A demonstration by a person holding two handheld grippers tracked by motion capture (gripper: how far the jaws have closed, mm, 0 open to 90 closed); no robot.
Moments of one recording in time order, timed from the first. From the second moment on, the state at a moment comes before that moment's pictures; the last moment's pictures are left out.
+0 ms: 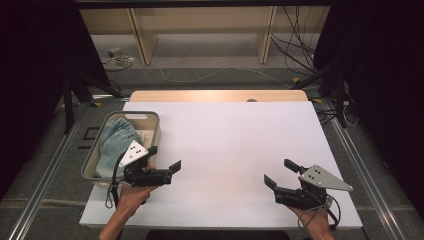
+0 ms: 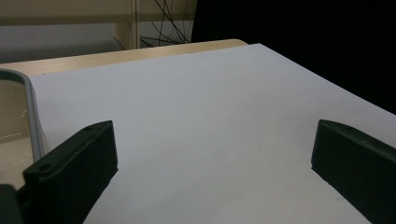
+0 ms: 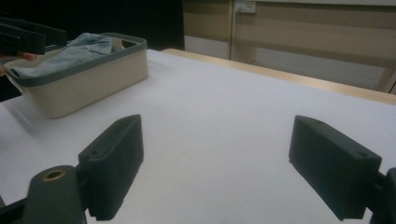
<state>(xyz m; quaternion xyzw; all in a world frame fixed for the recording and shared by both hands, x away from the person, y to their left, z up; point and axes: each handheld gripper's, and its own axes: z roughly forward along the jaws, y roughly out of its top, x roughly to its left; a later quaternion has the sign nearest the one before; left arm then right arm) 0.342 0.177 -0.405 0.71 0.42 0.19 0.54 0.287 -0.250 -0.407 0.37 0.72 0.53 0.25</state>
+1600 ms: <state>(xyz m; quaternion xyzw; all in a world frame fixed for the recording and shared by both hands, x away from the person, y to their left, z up) 0.423 0.233 -0.383 0.72 0.54 0.19 0.39 0.289 -0.246 -0.409 0.37 0.73 0.52 0.25</state>
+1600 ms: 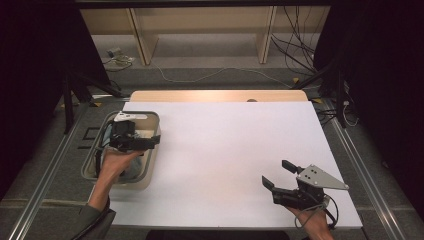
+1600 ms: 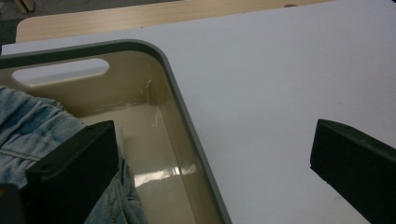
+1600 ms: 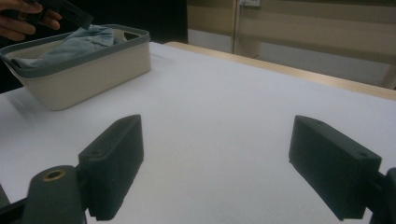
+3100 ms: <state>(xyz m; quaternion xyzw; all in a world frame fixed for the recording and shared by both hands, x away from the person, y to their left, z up) 0.445 0.289 -0.432 0.73 0.64 0.14 0.22 0.293 -0.243 -0.411 0.37 0.73 0.52 0.24</state>
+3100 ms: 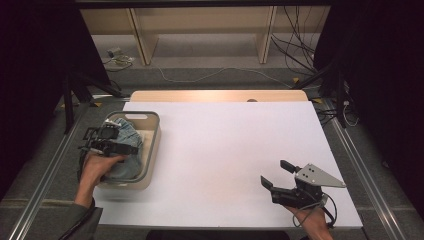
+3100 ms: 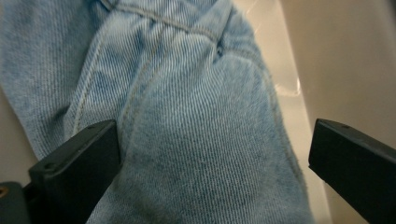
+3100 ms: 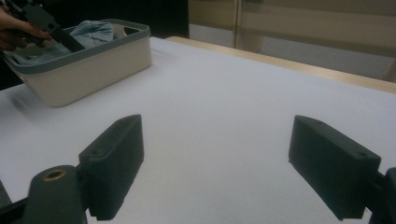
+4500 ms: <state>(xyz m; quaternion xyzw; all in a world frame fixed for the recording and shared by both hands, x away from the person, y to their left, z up) 0.457 0.294 -0.432 0.76 0.60 0.12 0.22 0.296 -0.242 -0.411 0.37 0.74 0.51 0.24</state>
